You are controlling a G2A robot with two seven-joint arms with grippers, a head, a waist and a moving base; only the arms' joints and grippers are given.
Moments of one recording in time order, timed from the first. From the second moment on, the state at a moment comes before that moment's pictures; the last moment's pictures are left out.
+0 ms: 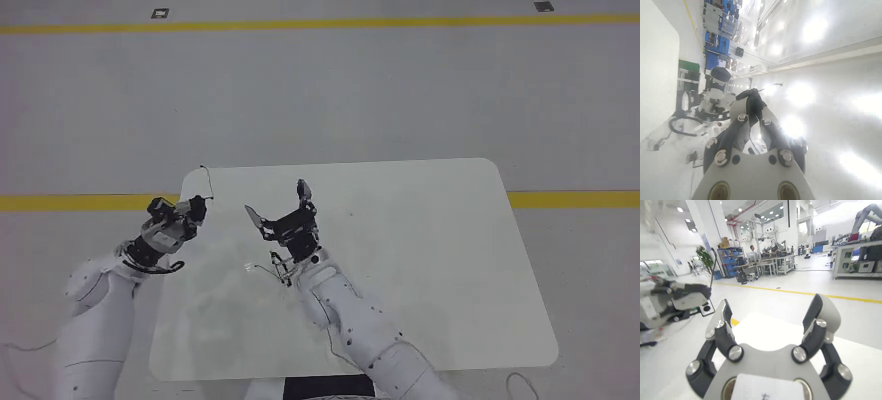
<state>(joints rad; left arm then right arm) 1.52 -1.17 -1.75 -1.43 -0.95 0.22 -1.22 -1.30 -1.65 0.80 -1.28 -1.55 0.20 -0.43</state>
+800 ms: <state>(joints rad) 1.51 -1.14 -1.68 -1.38 -1.10 0.34 -1.23 -1.12 -1.63 0.55 -1.12 -1.57 0.34 -0.53</state>
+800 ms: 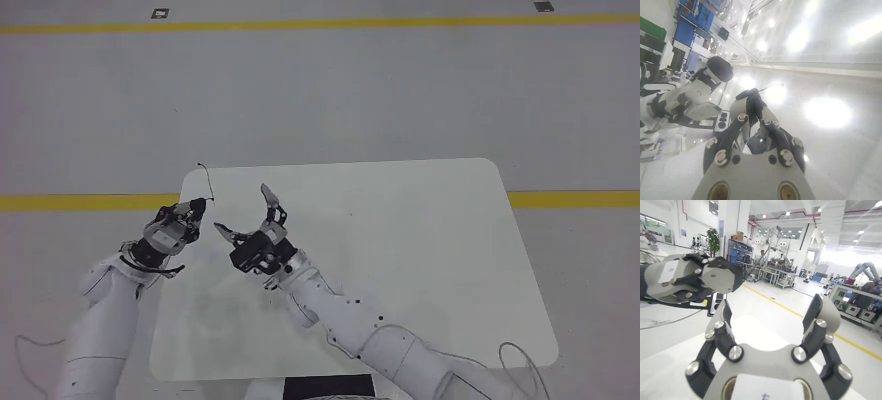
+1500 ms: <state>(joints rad) 1.51 -1.14 -1.68 -1.38 -1.10 0.34 -1.23 -1.07 -1.68 0.51 -1.01 -1.57 0.34 -0.59</state>
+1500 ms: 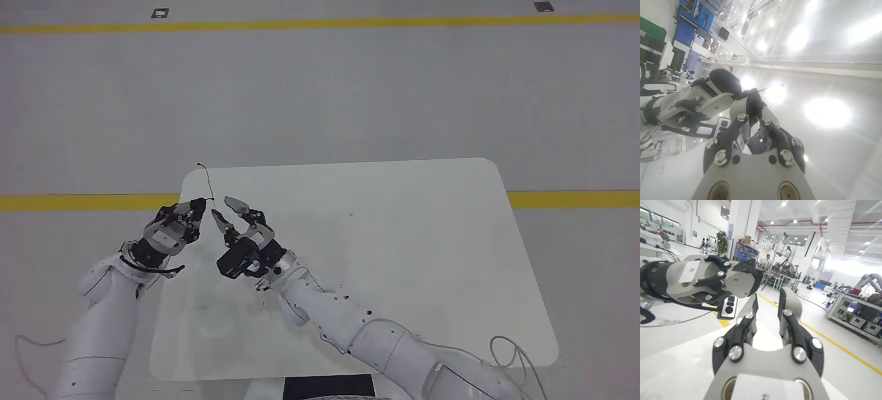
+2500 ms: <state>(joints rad) 1.51 -1.14 -1.68 -1.38 -1.10 0.34 -1.23 -1.05 -1.71 0.50 -0.98 -1.57 0.34 -0.65</state>
